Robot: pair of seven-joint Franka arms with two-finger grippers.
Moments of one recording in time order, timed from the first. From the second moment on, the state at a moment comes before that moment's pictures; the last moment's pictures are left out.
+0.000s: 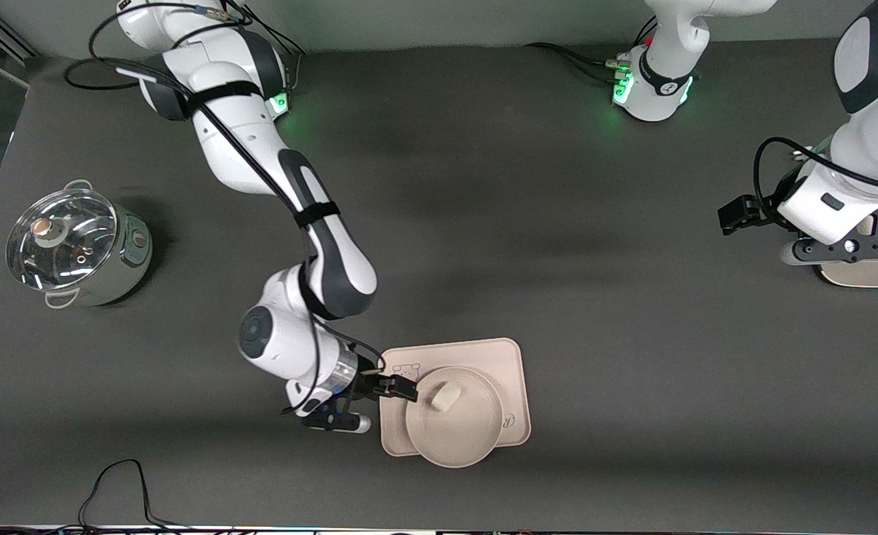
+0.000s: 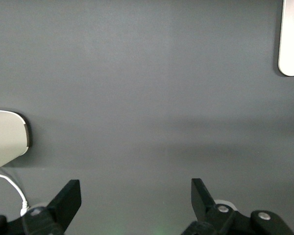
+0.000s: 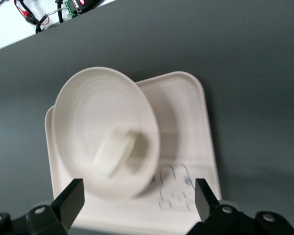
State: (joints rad) left arm -0.15 0.03 0.03 -1.70 0.03 1.64 -0.15; right arm 0.57 1.00 -0.30 -0.99 0.69 2.16 0.20
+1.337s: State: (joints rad) left arm -0.13 -0.04 0.03 -1.71 0.03 1.55 -0.15; right arm 0.56 -0.13 -0.49 -1.89 -0.03 1.75 0.21
